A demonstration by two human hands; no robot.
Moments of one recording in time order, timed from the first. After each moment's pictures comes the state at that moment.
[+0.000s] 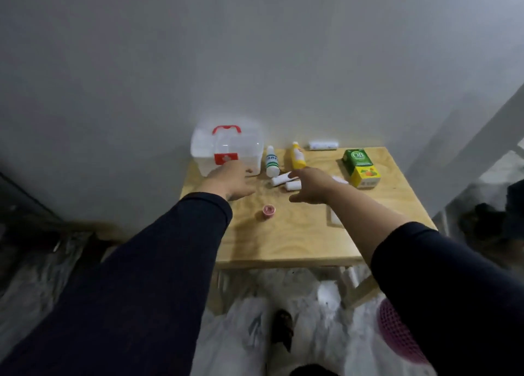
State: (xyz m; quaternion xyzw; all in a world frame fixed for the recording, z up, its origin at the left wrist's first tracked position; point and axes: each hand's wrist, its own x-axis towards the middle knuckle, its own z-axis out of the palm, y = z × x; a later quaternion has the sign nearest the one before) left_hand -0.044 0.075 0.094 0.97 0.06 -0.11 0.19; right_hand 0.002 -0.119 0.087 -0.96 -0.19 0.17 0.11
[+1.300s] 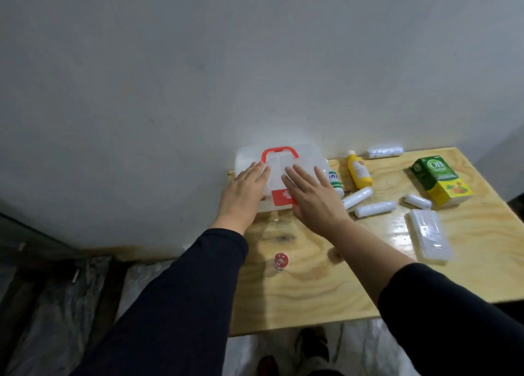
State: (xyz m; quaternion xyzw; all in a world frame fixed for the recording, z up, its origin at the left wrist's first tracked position) left_hand 0.034 0.226 0.022 0.99 -0.07 0.07 0.05; right_hand 0.063 0.047 0.006 -0.94 -0.32 -0.14 -0.04
